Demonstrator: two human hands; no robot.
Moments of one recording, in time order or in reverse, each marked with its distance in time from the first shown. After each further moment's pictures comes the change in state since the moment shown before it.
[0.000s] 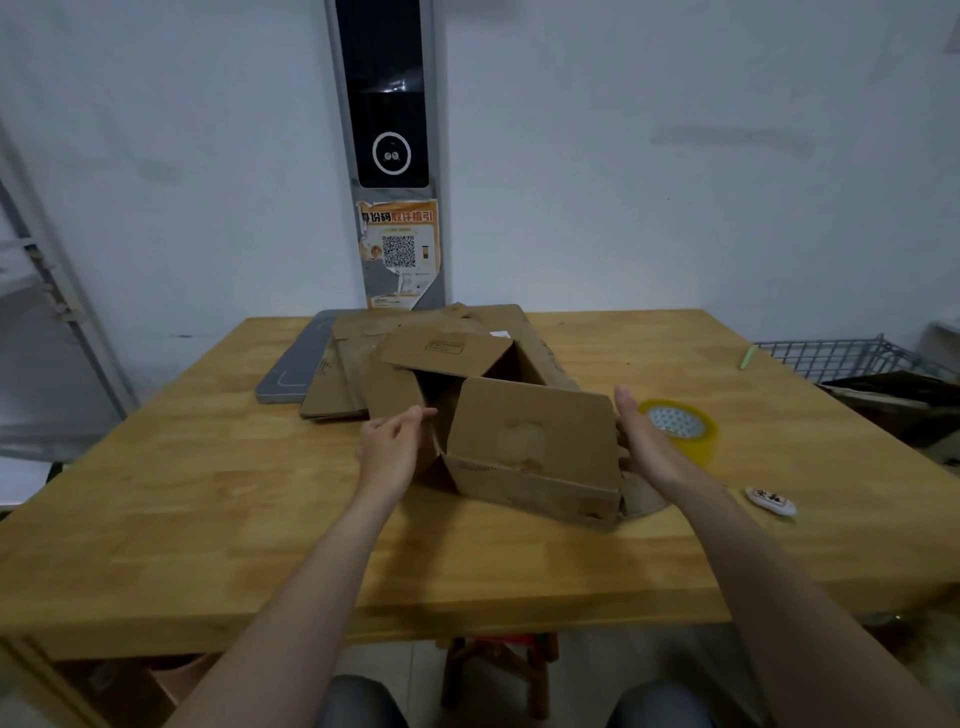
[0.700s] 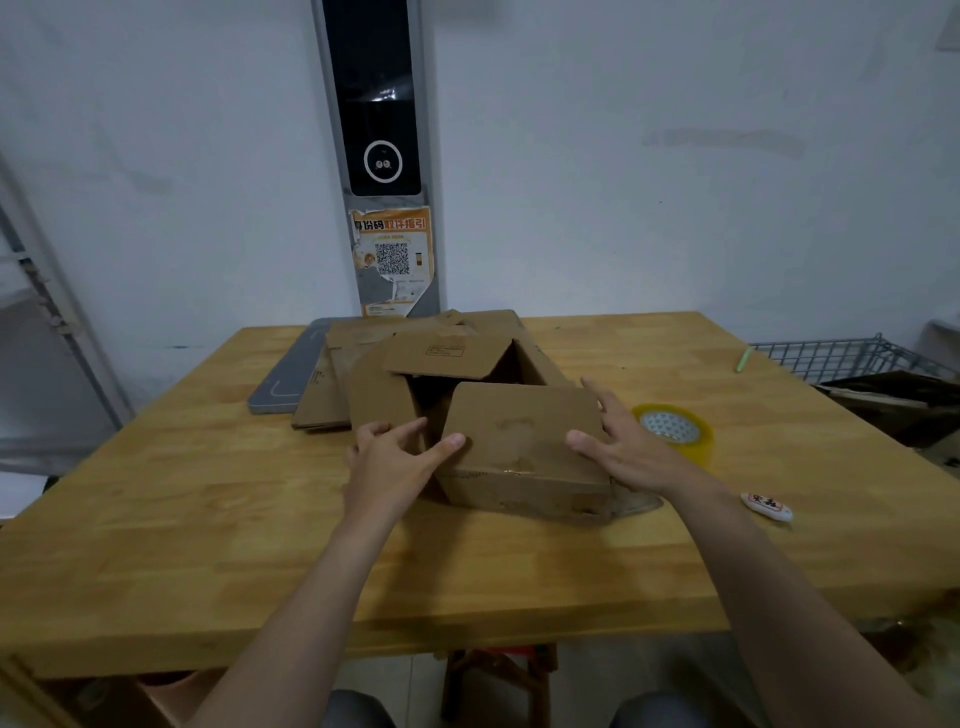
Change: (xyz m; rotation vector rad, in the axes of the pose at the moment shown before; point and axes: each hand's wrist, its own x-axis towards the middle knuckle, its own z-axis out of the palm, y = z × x) left_hand -0.020 0.009 -0.002 0.265 -0.037 0.084; right_hand 0.017 0.002 -0.011 -0.259 -0.060 -0.222
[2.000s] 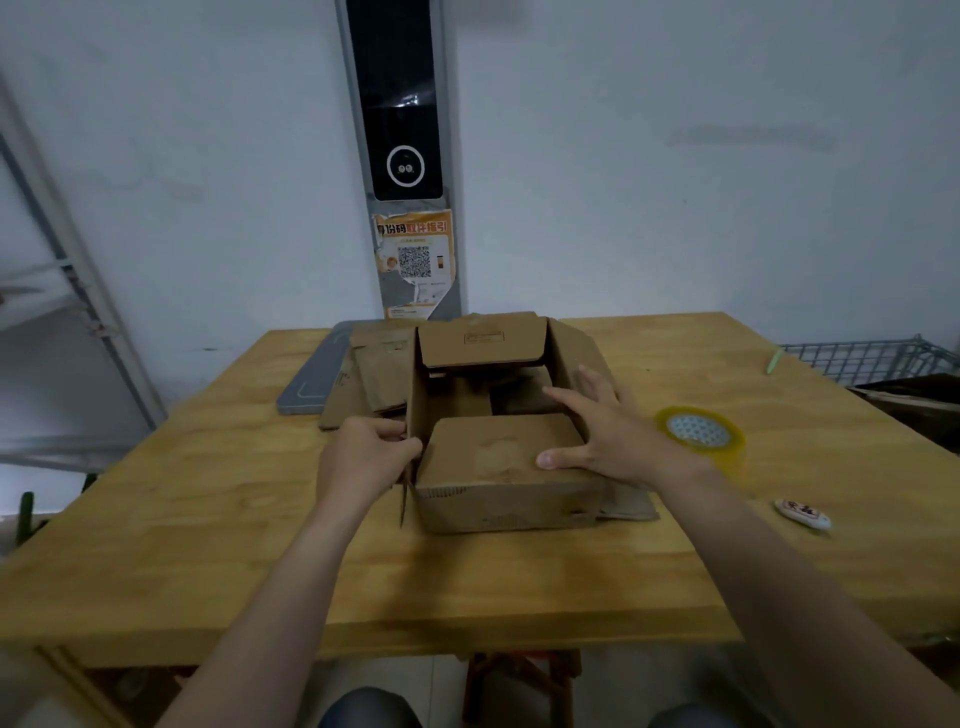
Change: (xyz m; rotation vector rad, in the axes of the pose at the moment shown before) left_hand -0.004 0.012 -0.059 0.015 0.108 -0.099; right_hand 0.018 -0.045 0.024 -0.513 -0.046 0.011
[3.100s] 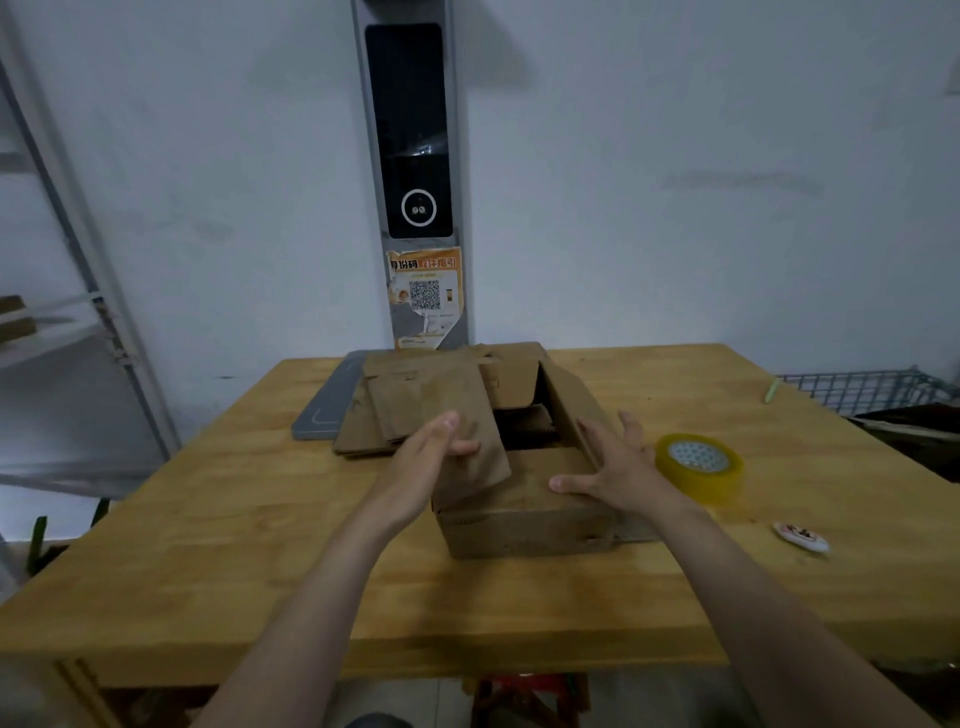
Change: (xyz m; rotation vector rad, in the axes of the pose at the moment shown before) left_hand -0.024 0.020 -0.004 -0.337 -0.401 0.278; right_hand -0.018 -0.009 0.011 0.234 0.118 0.254
